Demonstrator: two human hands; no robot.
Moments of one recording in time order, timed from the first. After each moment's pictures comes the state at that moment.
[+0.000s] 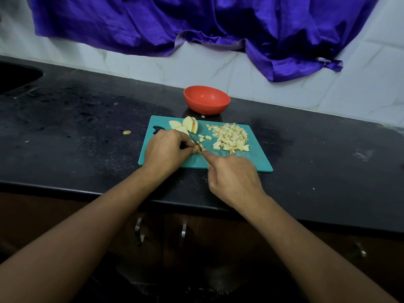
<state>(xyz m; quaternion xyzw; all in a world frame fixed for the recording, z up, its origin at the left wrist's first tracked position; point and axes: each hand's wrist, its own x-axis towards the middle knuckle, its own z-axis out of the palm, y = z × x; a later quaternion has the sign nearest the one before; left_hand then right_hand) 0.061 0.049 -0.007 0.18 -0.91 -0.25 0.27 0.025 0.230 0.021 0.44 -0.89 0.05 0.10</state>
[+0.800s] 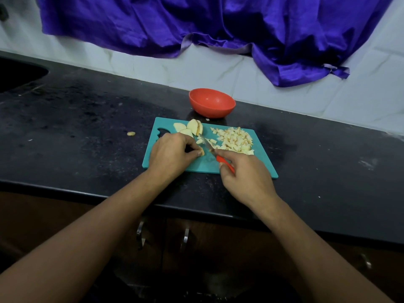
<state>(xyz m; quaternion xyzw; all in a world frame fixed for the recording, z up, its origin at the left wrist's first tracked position) 0.056 0.046 -0.013 0.20 -0.91 -0.26 0.26 0.004 0.238 0.019 0.37 -0.91 0.19 0.08</state>
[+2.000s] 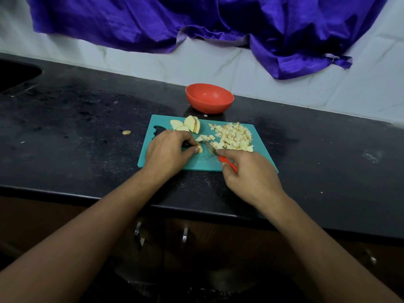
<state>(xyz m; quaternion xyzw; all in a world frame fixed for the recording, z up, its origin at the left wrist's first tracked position) 0.049 0.042 -0.017 0.20 -0.92 -0.22 0.24 0.006 0.247 0.028 0.37 -0.92 0.15 0.06</state>
